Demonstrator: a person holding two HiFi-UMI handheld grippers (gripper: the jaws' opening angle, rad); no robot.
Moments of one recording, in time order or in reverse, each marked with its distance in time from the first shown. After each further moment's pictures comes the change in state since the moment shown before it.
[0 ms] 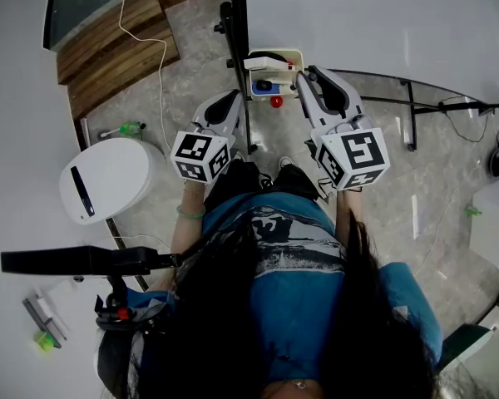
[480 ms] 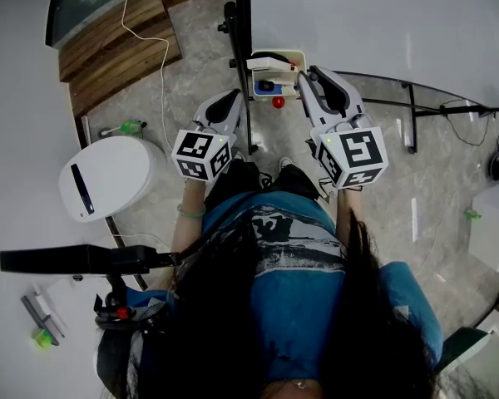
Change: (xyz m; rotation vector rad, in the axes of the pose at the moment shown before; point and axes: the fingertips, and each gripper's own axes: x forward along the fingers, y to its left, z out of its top) left arm -0.001 0.003 0.001 -0.006 0.001 0.018; right arm 0.004 0.000 -0.003 -0.037 0.026 -0.002
